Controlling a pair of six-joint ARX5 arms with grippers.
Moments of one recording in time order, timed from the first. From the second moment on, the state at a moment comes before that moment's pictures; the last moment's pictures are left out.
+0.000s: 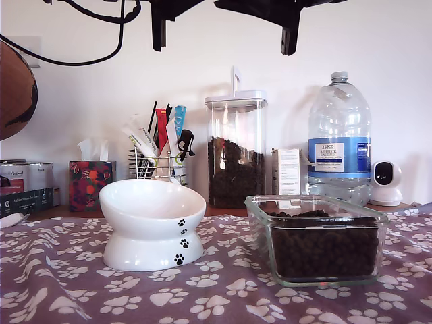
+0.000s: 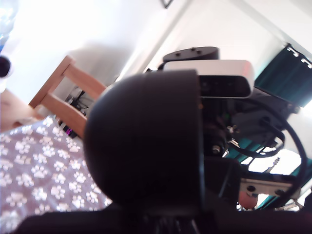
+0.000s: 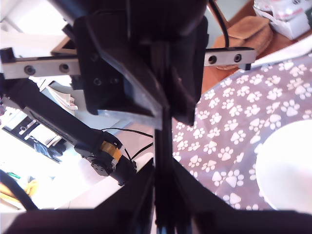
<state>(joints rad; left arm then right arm) -0.53 1.47 0.99 0.55 0.80 -0.75 0.38 1.54 1.34 -0.57 -1.19 -0.13</state>
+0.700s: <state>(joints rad) -0.47 1.49 0.98 0.24 0.58 -0.79 0.32 1.54 1.33 -0.66 -1.05 -0.23</state>
